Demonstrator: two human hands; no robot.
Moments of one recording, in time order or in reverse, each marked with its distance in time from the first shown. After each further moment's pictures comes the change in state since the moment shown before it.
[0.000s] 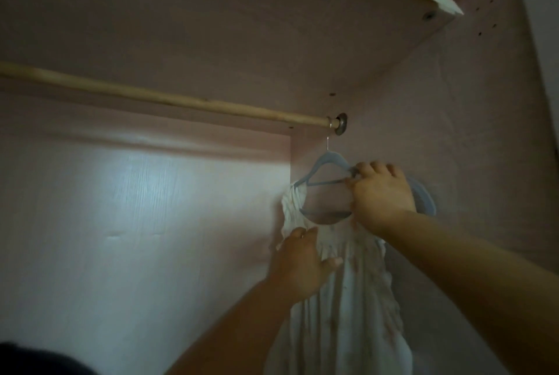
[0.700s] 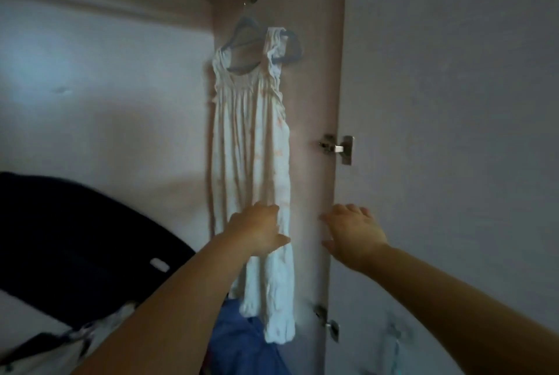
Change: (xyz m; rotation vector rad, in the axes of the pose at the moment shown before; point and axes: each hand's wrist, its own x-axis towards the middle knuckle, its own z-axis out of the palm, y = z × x) left_hand -0.336 0.082 0.011 0.154 -0.594 0.057; right_hand -0.417 -0.048 -0.136 0.249 -0.695 0.097
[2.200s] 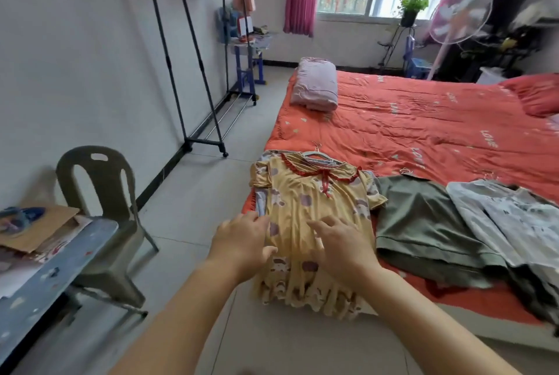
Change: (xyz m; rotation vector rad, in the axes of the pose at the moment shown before) left_hand -0.952 0.779 0.189 0.002 -0.386 2.251; right_hand -1.239 -0.064 -0.218 -0.095 -0.009 2.272
